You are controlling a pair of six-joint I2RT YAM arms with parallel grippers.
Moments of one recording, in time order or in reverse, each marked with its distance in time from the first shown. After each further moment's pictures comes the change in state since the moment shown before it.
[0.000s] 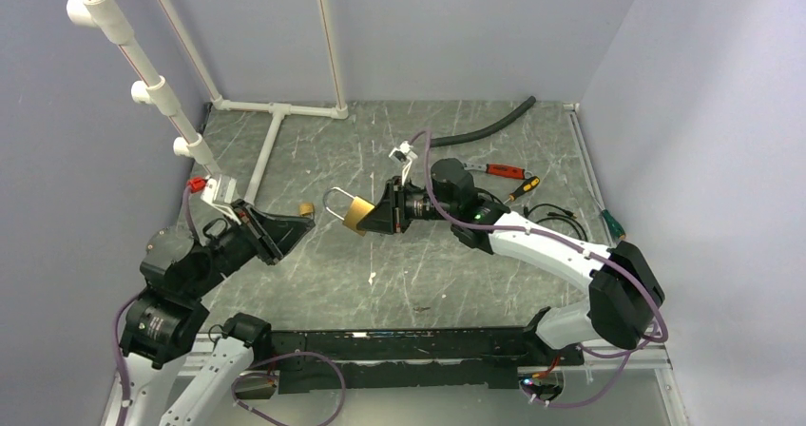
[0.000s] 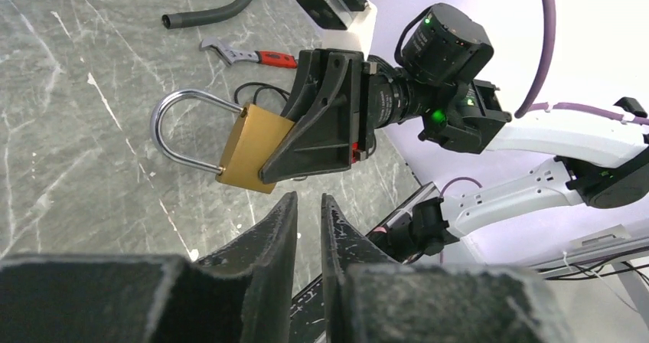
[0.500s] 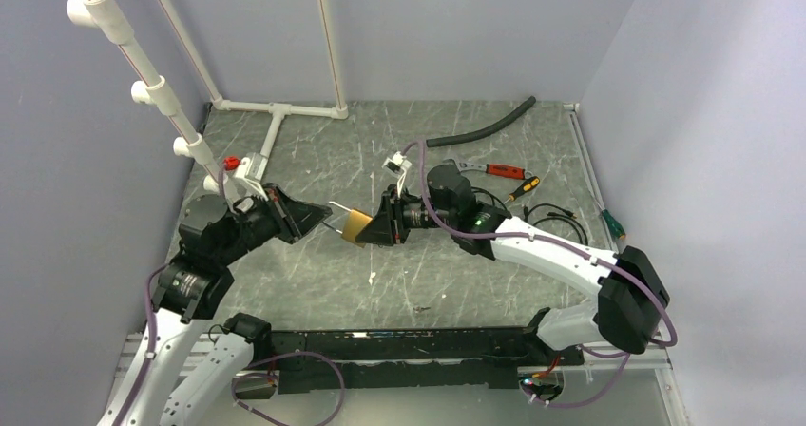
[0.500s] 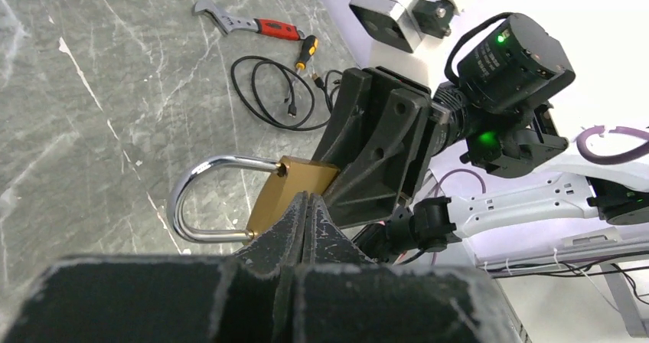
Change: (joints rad) left arm 0.000 0.151 -0.083 0.138 0.052 -0.032; right arm 0.045 -0.032 0.000 -0.082 0.005 -0.099
